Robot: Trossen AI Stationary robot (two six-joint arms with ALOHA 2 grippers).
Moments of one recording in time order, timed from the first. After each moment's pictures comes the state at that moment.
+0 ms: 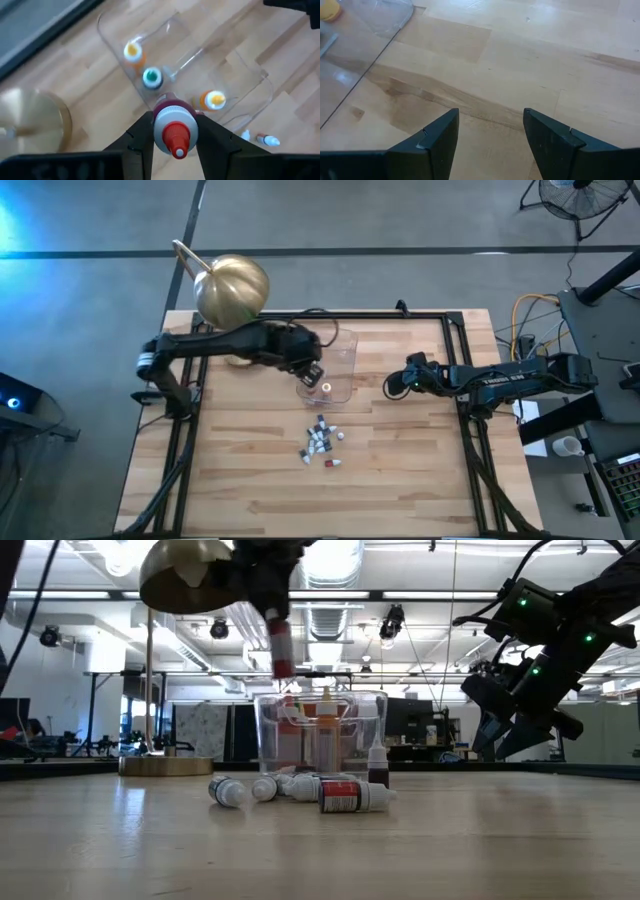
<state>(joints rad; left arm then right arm) 0.07 1.70 1.80 -1.24 -0.33 -0.72 -0.18 1.12 0.33 -0.18 0.47 0.94</state>
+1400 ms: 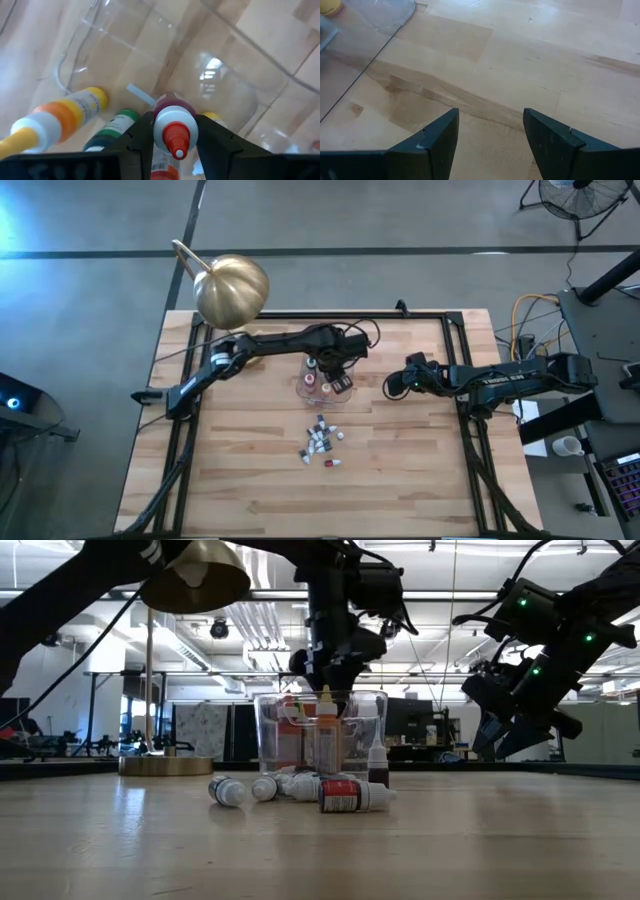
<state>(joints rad) 0.19 2.27 2.21 -1.30 -0.12 -0.31 -0.18 1.12 0.33 -0.18 0.47 0.91</state>
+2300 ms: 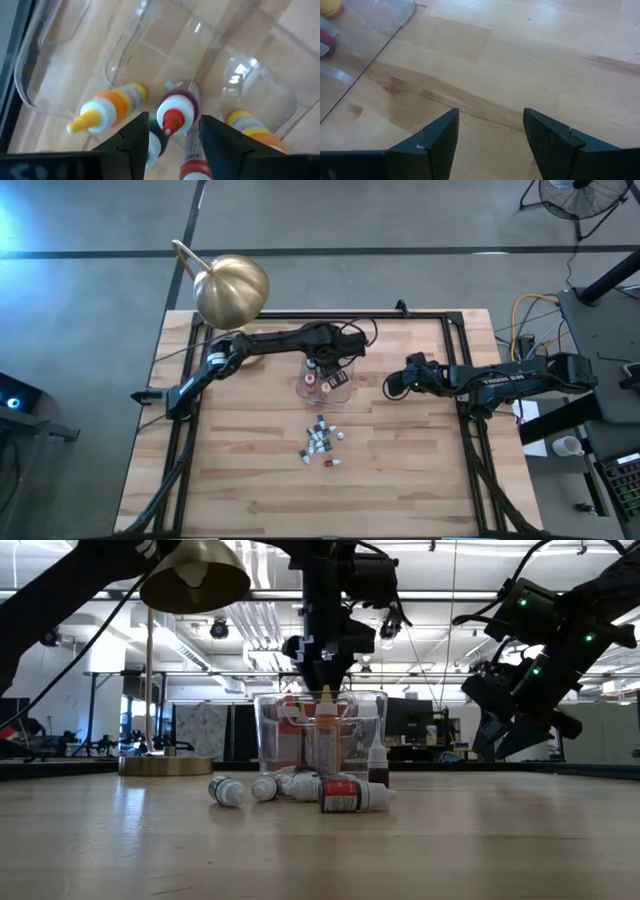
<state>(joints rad) 0.18 2.23 2.20 -1.36 -0.28 -0.31 -0.18 1.12 0.33 -0.18 0.47 0.92</state>
